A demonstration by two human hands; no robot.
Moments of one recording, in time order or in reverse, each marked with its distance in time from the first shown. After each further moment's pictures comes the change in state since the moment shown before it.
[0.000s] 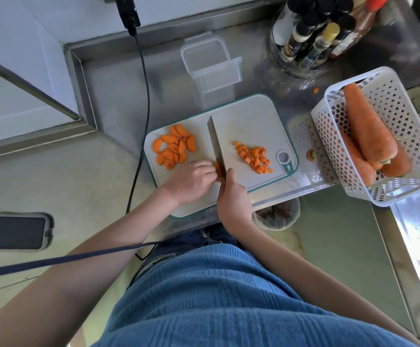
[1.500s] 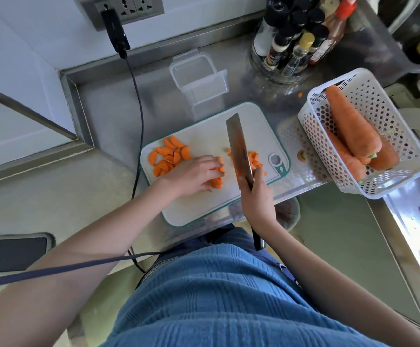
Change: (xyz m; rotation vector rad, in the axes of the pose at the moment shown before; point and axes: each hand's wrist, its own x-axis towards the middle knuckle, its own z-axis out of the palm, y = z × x) left_hand 0.028 -0.029 -0.003 -0.032 -0.389 0.095; right_hand 0.006 0.038 -0.032 0.319 0.154 0.037
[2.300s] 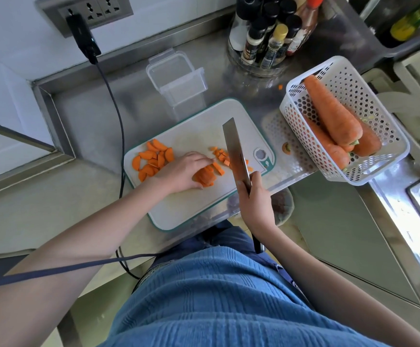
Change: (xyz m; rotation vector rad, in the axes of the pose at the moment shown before) left_hand 0.020 0.000 0.001 -0.217 -0.090 -0.265; right_hand -0.009 0.020 -0.013 0.025 0.016 0.107
